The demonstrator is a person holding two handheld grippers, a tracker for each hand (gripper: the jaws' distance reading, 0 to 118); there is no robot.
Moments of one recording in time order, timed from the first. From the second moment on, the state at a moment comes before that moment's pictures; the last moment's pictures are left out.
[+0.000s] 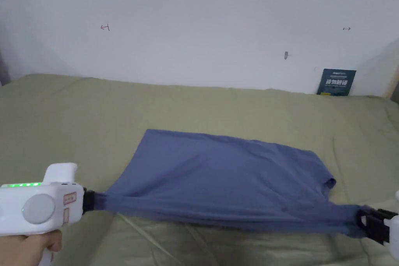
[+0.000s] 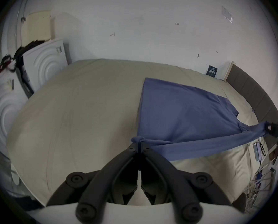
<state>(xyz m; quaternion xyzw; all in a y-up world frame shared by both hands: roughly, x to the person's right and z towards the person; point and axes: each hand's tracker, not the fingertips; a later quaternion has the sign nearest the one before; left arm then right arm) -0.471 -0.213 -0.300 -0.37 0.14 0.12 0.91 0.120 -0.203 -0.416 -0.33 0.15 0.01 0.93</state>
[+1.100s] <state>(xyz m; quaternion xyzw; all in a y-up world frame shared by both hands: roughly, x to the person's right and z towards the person) -0.474 -0.249 -0.137 -0.44 0.16 0.16 0.87 0.175 -0.287 -0.274 -0.45 0.09 -0.06 0.89</state>
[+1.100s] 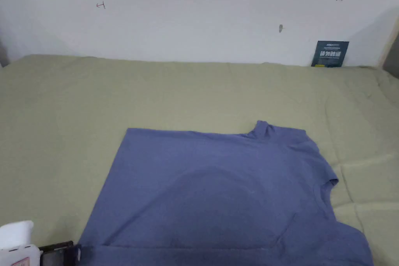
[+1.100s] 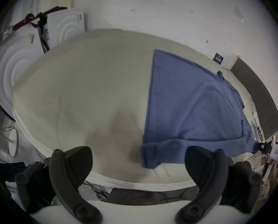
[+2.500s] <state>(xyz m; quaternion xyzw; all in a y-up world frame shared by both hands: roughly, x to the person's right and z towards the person) -0.461 -0.275 -0.164 -0.44 0.15 0.18 0.87 0.157 -0.301 -0.275 -0.45 0.19 0.01 0.87</state>
